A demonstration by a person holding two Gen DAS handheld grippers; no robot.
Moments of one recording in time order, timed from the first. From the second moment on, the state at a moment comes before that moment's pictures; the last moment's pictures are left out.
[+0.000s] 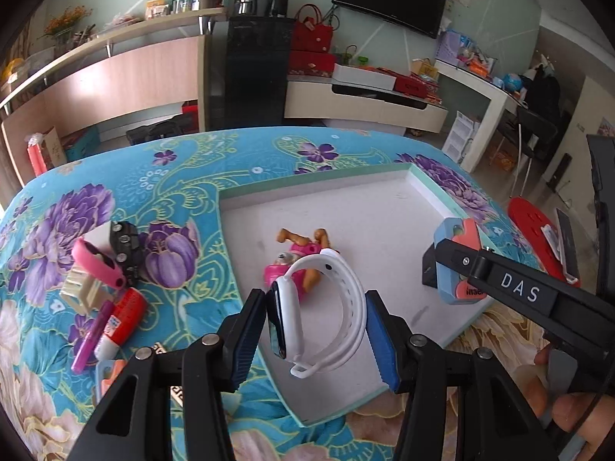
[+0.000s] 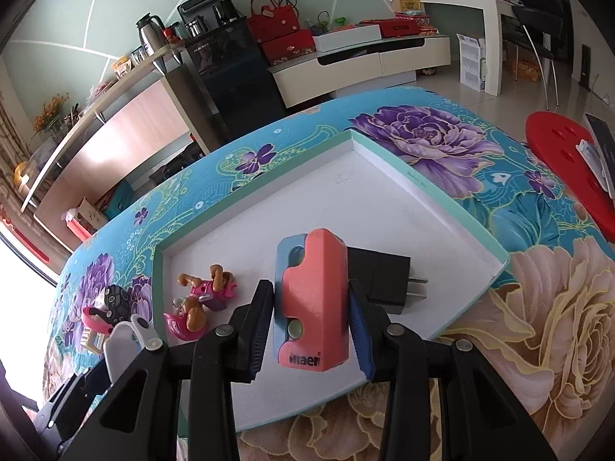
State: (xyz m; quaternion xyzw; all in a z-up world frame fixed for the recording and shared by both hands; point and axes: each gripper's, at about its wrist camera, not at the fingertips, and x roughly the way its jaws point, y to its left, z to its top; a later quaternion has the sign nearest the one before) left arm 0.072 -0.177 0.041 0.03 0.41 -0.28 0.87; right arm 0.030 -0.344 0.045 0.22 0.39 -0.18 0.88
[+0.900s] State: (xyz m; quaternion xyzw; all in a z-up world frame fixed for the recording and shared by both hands) left arm 0.076 -0.196 0.010 0.06 0.43 -0.28 0.85; right arm 0.043 -0.337 0.026 0.23 0.42 -0.15 0.87
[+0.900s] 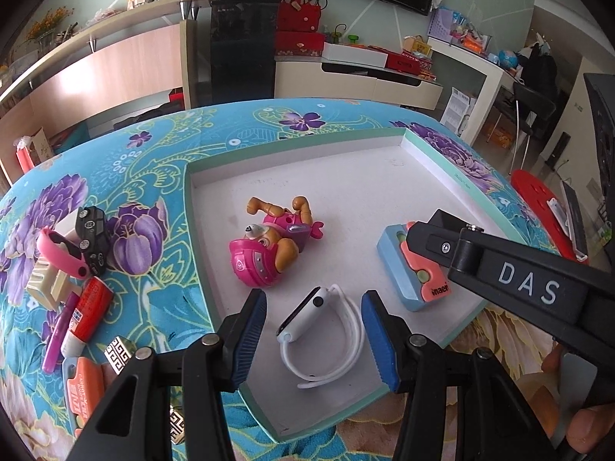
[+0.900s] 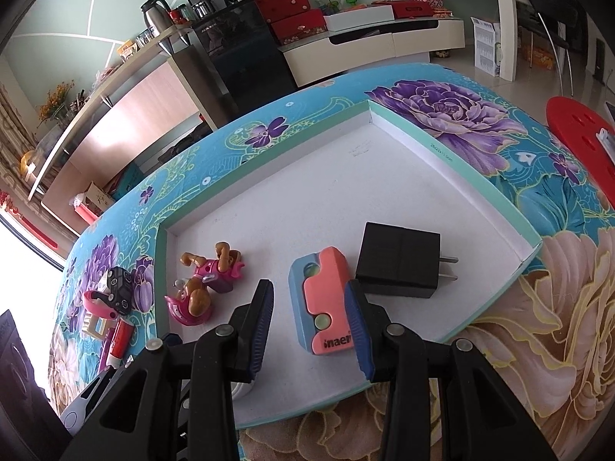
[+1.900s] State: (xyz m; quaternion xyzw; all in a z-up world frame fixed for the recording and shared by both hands) left arm 0.109 -0.122 0.018 0.00 0.43 -0.14 0.89; right arm 0.052 -0.328 0.021 0.17 0.45 -0.18 0.86
